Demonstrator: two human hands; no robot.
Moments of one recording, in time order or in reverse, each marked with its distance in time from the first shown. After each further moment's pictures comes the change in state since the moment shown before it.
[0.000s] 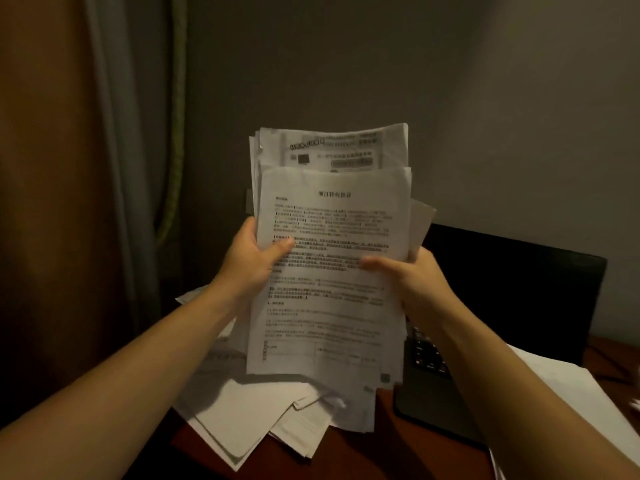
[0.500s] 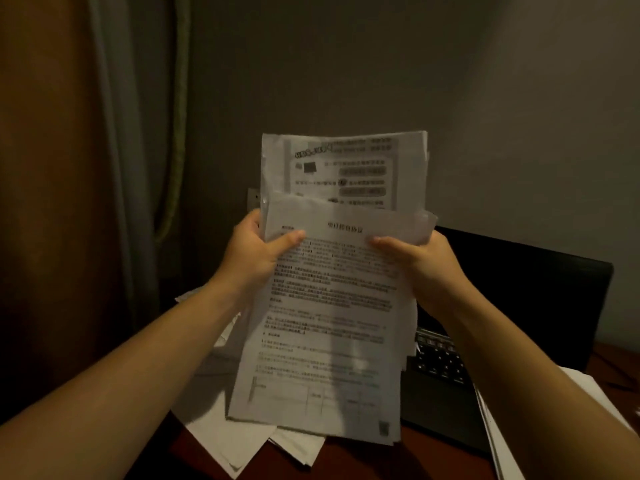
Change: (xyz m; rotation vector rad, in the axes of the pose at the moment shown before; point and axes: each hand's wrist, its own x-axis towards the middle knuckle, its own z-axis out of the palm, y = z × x) left_hand 0.009 0.008 0.003 -0.080 0.000 0.020; right_hand 0.018 -0.016 -0.005 0.004 0.011 -0.087
